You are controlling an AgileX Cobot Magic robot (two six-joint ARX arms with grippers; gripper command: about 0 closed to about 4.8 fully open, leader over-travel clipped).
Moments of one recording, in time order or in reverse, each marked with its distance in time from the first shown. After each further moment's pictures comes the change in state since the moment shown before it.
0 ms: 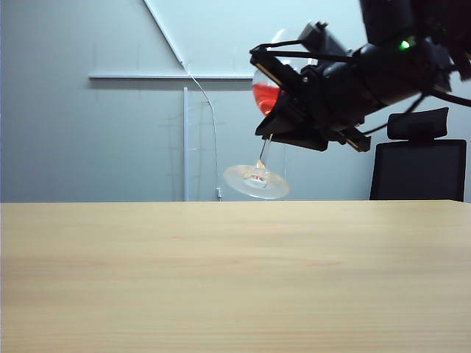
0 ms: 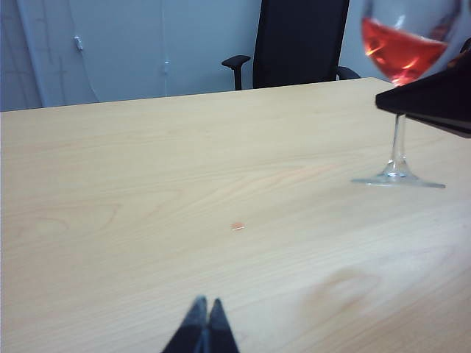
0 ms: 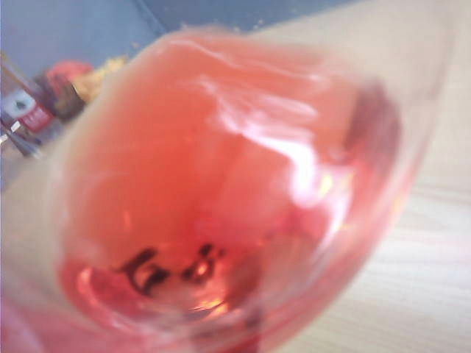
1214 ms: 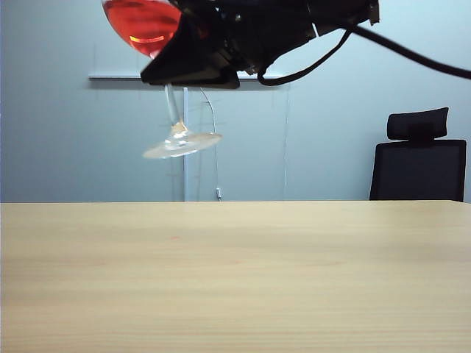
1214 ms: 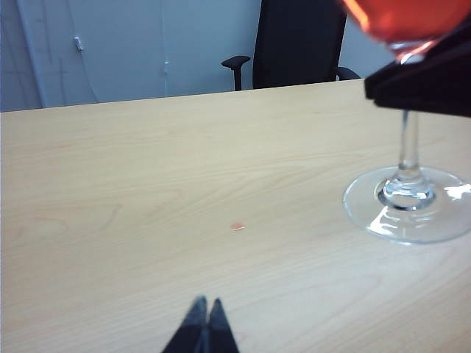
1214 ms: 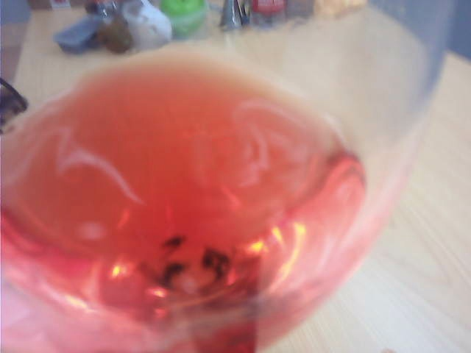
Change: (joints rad) left arm 0.000 0.000 0.000 0.000 0.000 0.000; right arm 0.183 -0.023 0.222 -0.307 -0.348 -0.619
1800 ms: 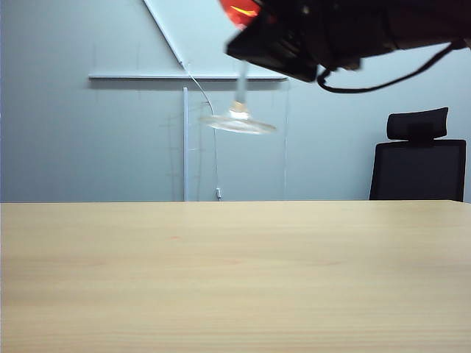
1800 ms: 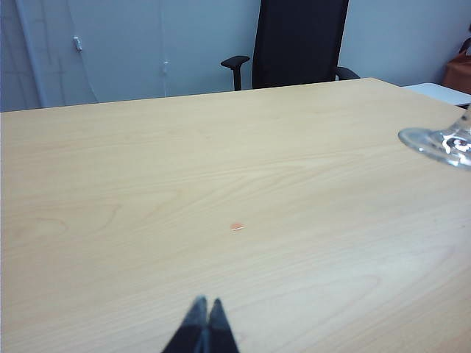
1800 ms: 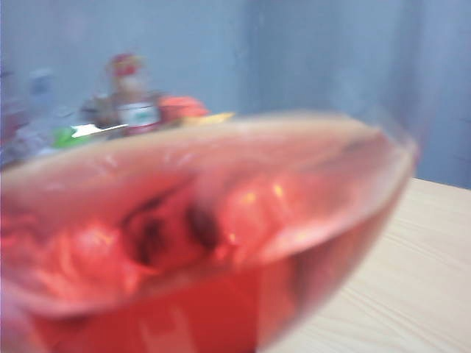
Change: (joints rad) left arm 0.000 0.000 0.000 0.000 0.000 0.000; right arm 0.007 -0.160 -0.425 0.646 0.405 0.245
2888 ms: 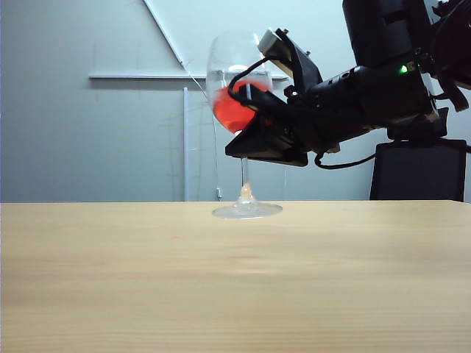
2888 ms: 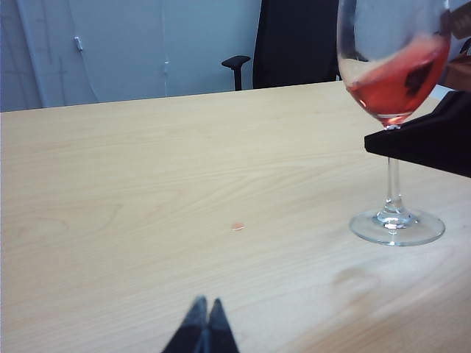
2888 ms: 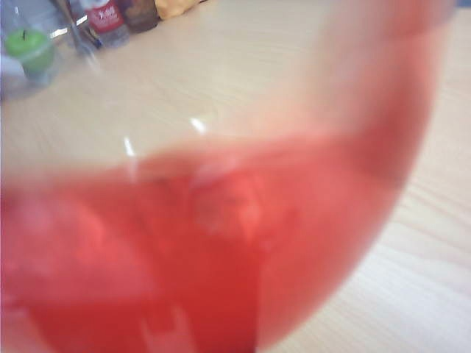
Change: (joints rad) left arm 0.000 0.000 0.000 0.000 0.000 0.000; right arm -0.180 0.265 0.176 -0.239 -0.281 0.029
